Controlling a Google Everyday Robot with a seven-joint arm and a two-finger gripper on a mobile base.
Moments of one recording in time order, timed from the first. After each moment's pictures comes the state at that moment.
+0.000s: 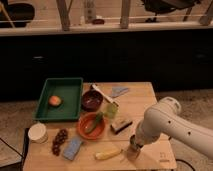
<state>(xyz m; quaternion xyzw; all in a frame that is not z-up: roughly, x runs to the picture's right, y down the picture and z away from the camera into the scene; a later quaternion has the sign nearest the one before) 0.167 0.247 0.668 -0.25 -0.23 -0.50 0.80</state>
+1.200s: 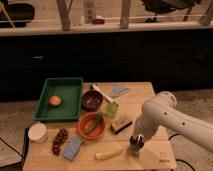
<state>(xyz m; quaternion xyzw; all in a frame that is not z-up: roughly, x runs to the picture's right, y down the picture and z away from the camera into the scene) 0.168 0.235 0.685 -0.26 -0.24 -0.50 0.79</state>
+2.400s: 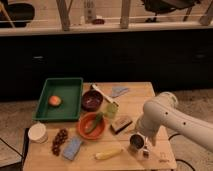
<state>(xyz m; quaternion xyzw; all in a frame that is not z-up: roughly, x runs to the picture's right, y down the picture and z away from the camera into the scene) 0.172 0.240 0.686 -0.26 -0.25 -0.50 0.79</state>
